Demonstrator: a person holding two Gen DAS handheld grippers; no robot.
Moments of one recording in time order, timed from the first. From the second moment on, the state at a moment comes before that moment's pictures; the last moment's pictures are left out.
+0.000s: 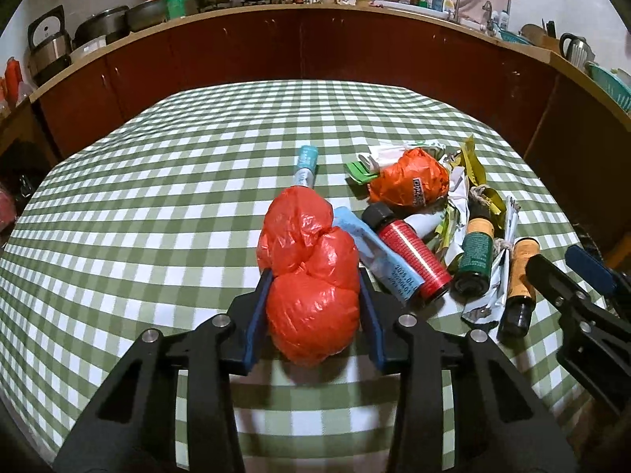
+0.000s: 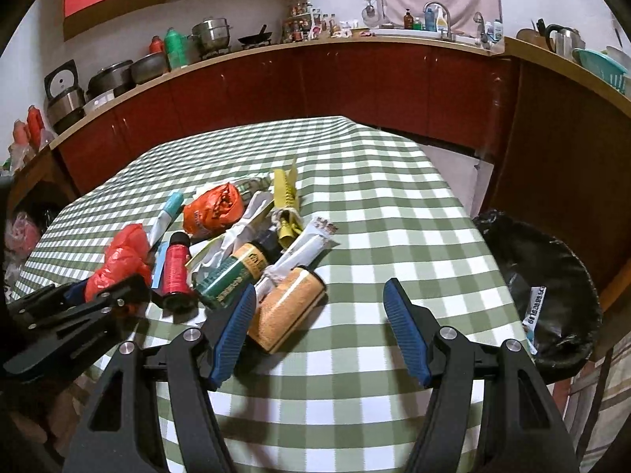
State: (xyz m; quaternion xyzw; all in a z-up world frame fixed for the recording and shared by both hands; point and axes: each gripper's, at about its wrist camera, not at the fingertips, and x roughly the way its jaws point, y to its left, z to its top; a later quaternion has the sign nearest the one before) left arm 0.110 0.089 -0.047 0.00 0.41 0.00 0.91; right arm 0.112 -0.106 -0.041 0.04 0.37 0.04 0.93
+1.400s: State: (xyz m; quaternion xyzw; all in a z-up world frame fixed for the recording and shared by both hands) left arm 0.079 0.025 -0.011 0.01 0.35 -0.08 0.93; right arm 0.085 -0.174 -0.019 0.02 0.33 -0.01 0.94
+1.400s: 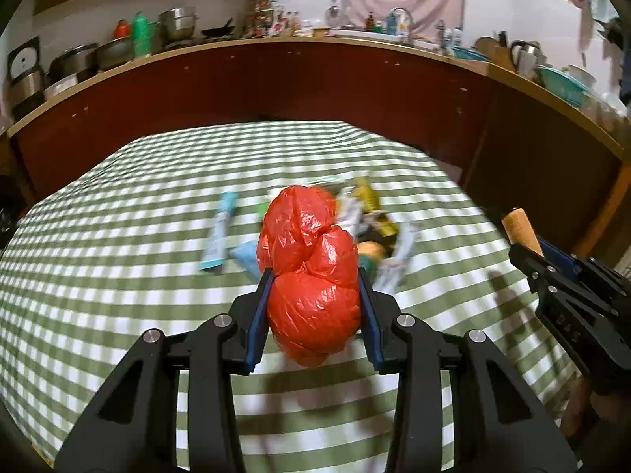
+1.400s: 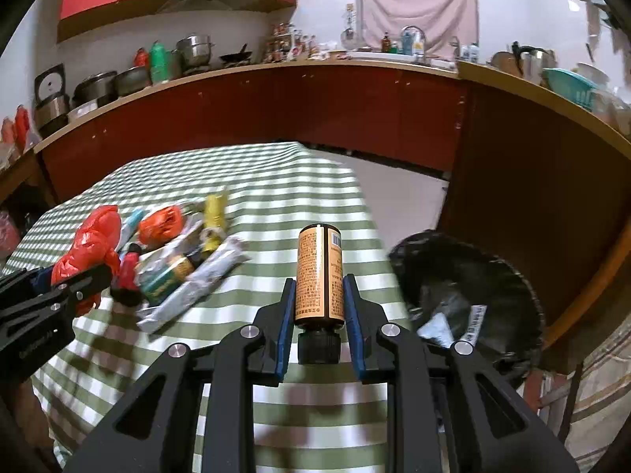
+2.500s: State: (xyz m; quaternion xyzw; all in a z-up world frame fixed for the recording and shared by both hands) left arm 0.139 -0.206 -0.031 0.11 0.34 -0.19 0.91; right arm 0.099 -0.327 -0.045 0.07 0.32 -0.10 0.94
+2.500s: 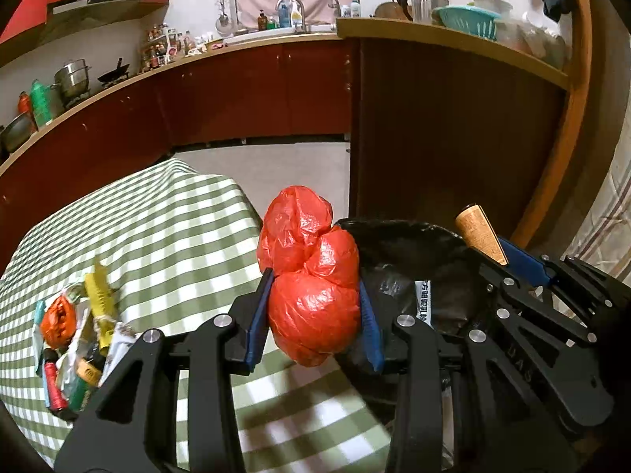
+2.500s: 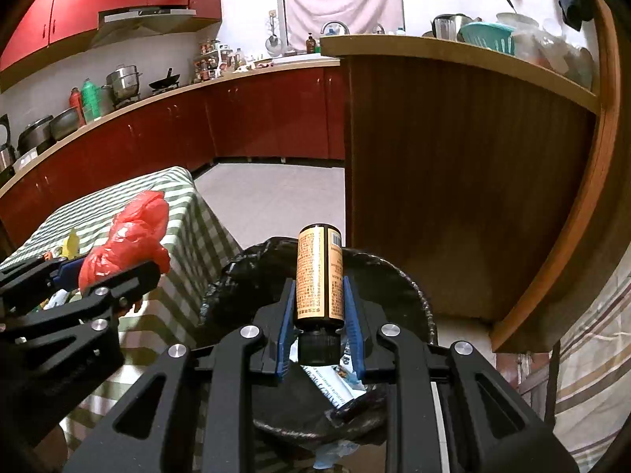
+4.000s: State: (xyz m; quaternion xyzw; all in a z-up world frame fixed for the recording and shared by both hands) left arm 0.134 -0.084 -0.009 0.05 0.37 -0.09 0.92; right arm 0.112 -0.261 -0.030 0.08 0.33 -0.04 0.94
